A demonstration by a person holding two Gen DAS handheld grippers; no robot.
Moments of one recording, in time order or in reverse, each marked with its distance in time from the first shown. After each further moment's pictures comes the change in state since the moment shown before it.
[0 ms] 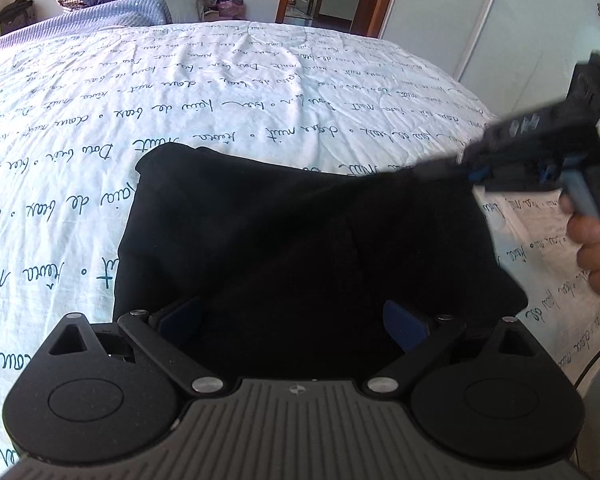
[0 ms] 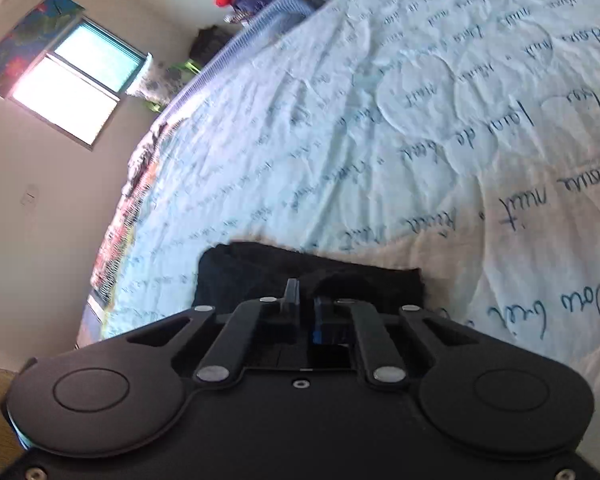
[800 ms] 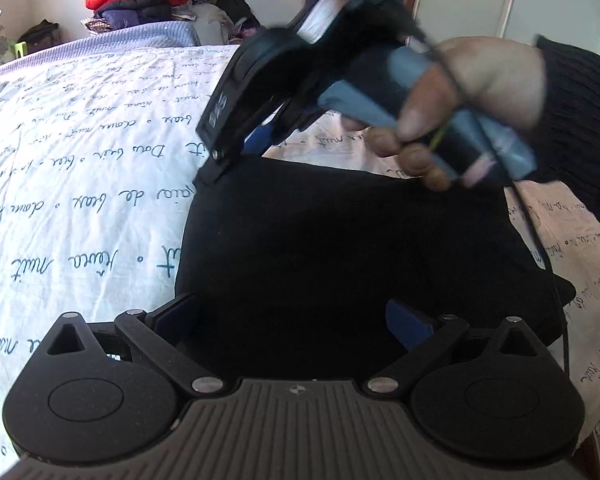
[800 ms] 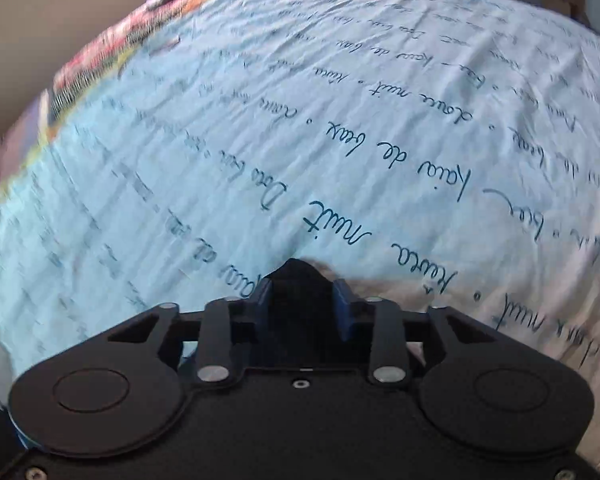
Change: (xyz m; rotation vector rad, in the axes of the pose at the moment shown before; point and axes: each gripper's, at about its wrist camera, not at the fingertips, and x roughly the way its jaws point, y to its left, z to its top) left arm -0.007 0.025 -0.033 0.003 -0.113 0.083; right arm 0.204 0.162 0.032 -0.676 0.291 -0.196
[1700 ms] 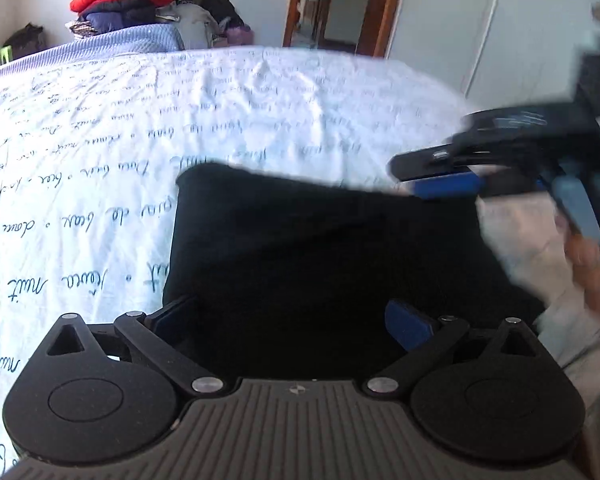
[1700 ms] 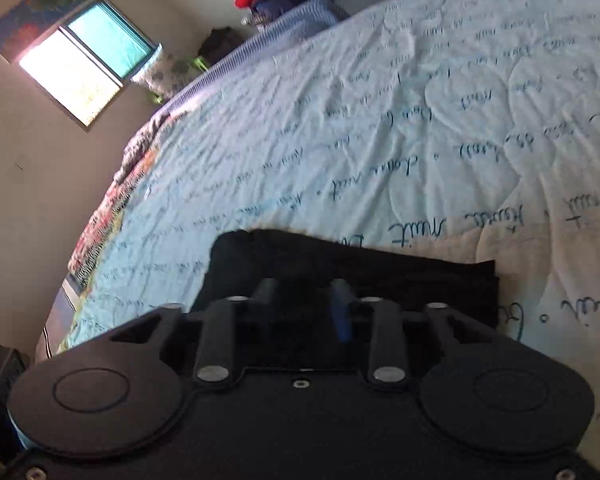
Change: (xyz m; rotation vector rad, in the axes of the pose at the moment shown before) left arm -0.020 0.001 0.024 0.007 0.005 -0.054; right arm -0.140 -0.066 -0.174 0.556 -0.402 0.112
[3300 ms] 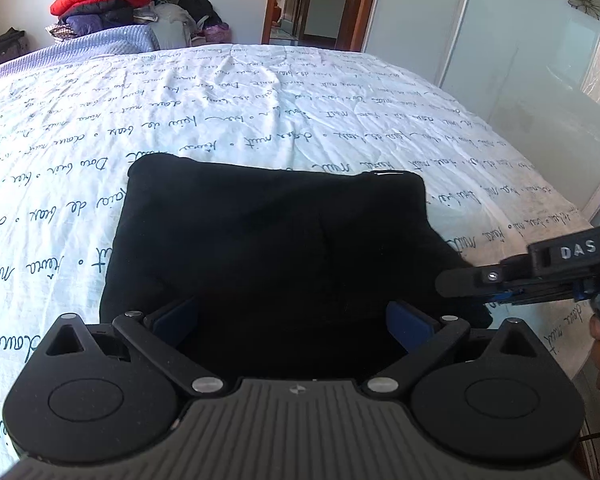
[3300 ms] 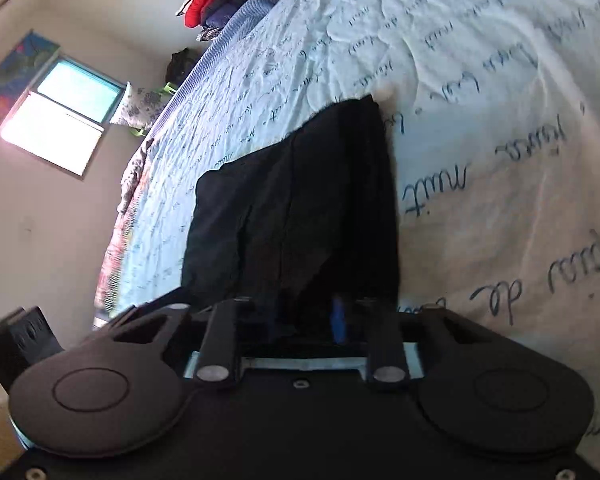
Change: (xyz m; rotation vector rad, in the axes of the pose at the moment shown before) left arm 0.006 -0.043 -0.013 0.048 0.035 -0.031; right arm -0.051 -0.023 -0.094 0.241 0.027 0.005
